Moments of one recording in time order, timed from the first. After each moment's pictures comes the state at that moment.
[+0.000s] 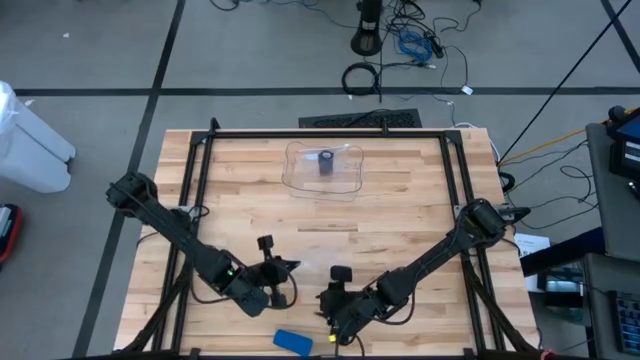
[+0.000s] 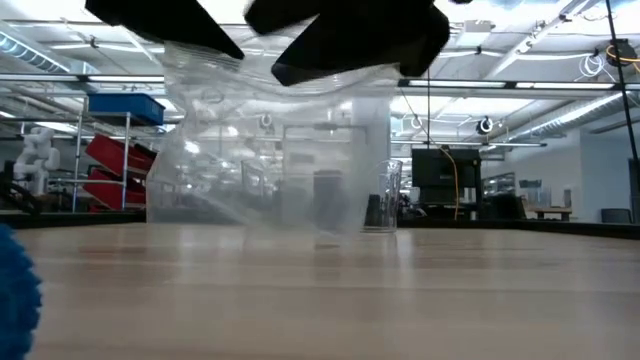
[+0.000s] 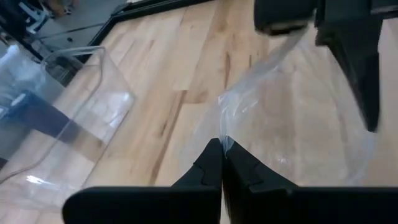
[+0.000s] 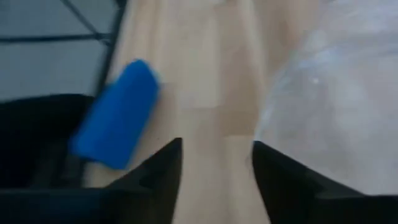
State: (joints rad) left arm -0.65 1.58 0.98 -0.23 -0.85 -0.38; right arm 0.58 2.01 1.43 -0.18 0.42 0.49
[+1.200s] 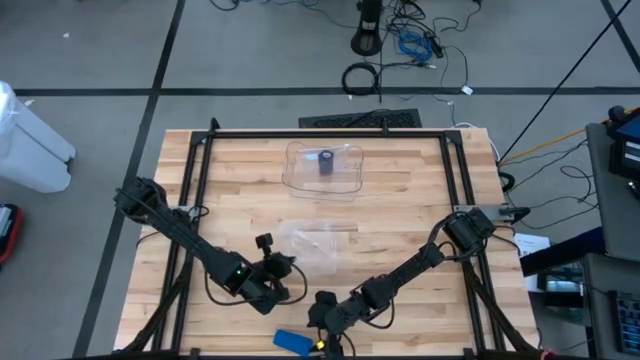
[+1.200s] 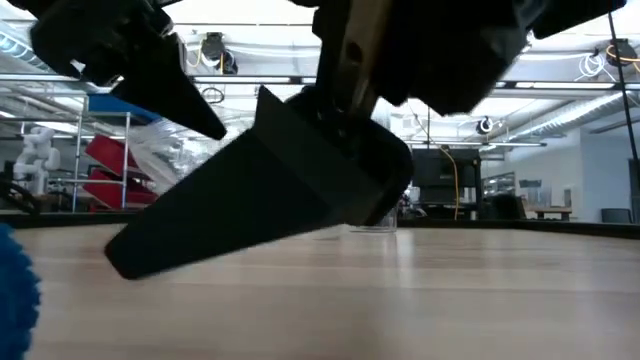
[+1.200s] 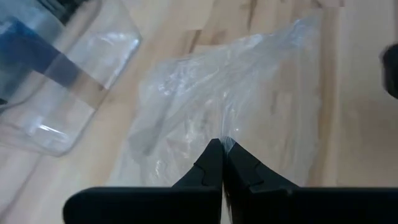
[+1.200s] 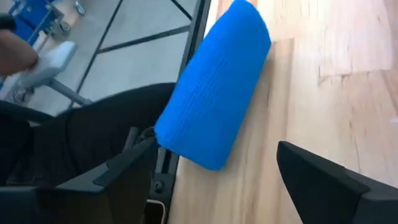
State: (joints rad) left arm -0.61 1.66 0.98 -0.40 -0.80 -0.60; right arm 0.55 2.23 1.43 0.21 -0.01 0.61
